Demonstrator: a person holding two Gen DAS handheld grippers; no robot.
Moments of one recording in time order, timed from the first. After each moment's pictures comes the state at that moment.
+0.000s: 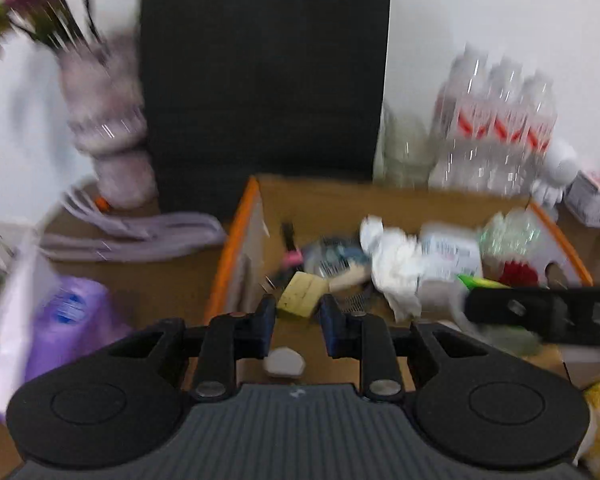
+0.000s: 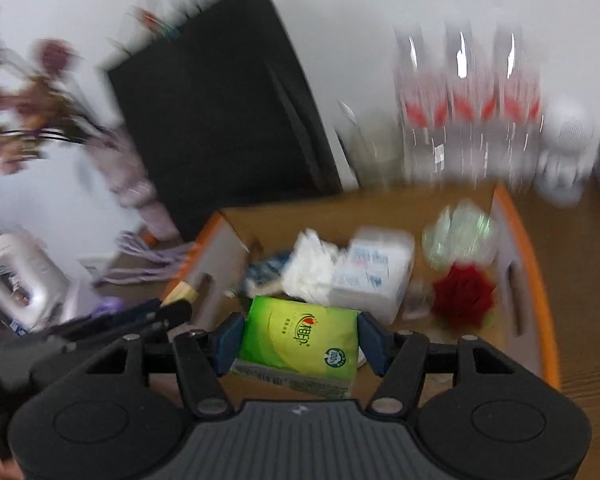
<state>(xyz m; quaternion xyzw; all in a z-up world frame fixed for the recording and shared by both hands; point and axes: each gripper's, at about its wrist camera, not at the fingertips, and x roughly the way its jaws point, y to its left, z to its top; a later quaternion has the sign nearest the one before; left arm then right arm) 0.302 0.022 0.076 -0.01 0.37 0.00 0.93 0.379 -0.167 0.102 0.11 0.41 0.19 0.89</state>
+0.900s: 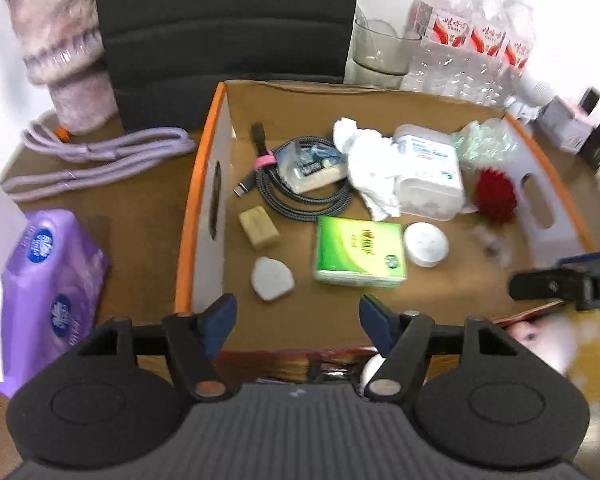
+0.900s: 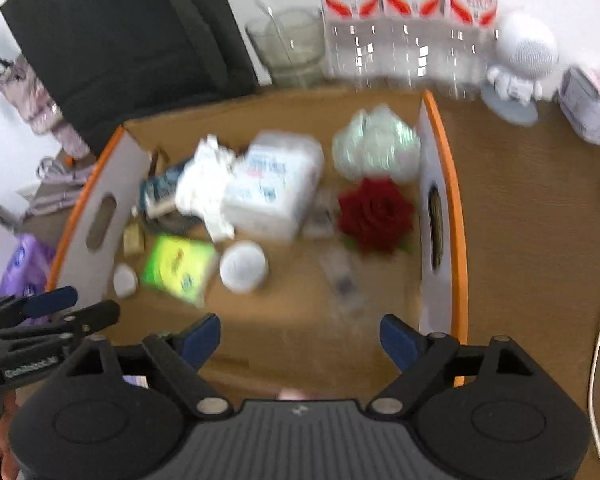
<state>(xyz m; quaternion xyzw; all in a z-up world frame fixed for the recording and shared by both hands) 0.281 0.021 0.069 0.02 0.47 -0.04 0.88 0.334 -0.208 0.065 0.05 0.55 0.13 0.82</state>
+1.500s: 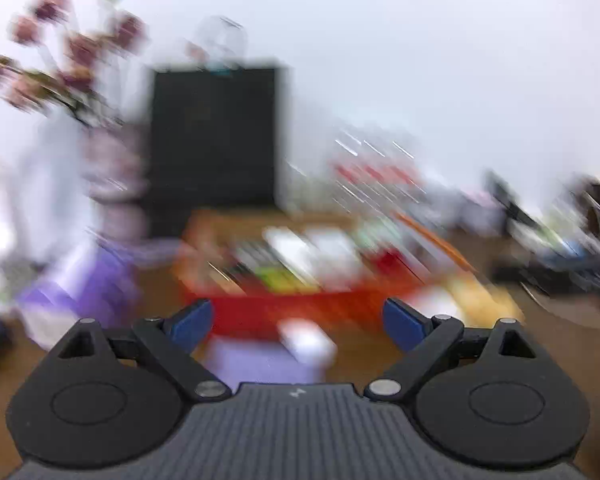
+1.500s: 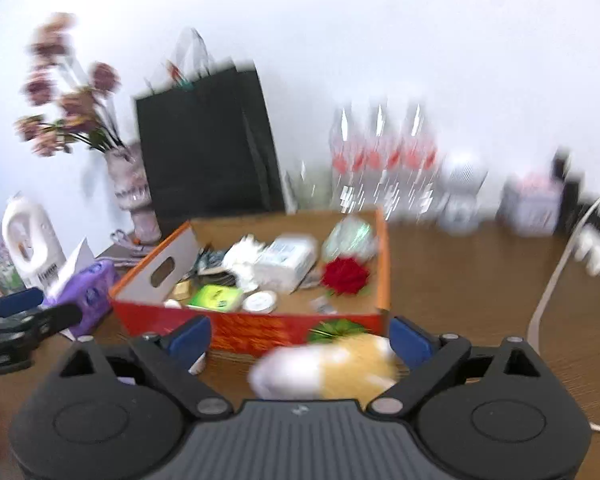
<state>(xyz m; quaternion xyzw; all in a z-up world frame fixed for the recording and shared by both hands) 0.052 -0.024 0.062 0.03 0.22 -0.13 0.97 0.107 -0.285 0.063 0.03 0.22 0.14 0.97</state>
